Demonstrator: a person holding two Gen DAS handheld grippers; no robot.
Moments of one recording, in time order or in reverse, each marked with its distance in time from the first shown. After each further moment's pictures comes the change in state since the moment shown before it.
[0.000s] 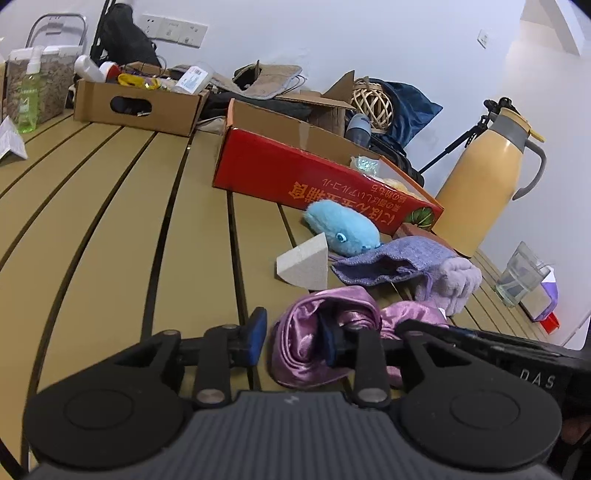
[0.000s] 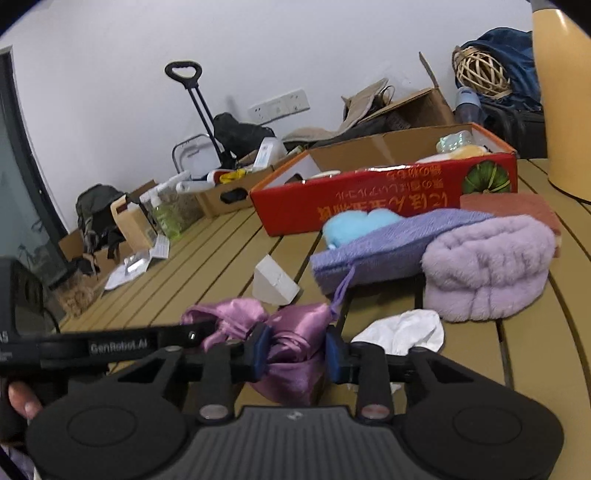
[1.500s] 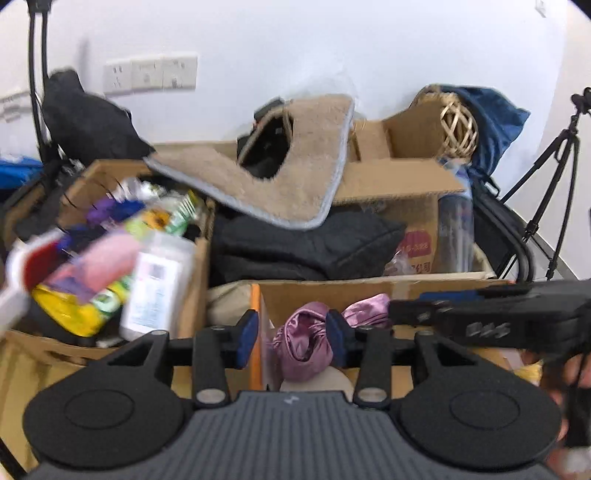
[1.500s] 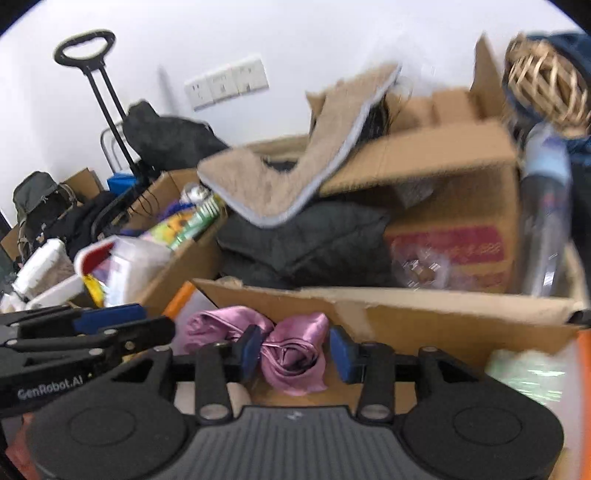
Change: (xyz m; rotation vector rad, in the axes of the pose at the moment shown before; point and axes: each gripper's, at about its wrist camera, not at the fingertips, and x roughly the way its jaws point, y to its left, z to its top) left arm 0.191 0.014 0.295 0.150 0.032 0.224; right arm 0.254 -0.085 0.305 -0.052 0.186 -0.091
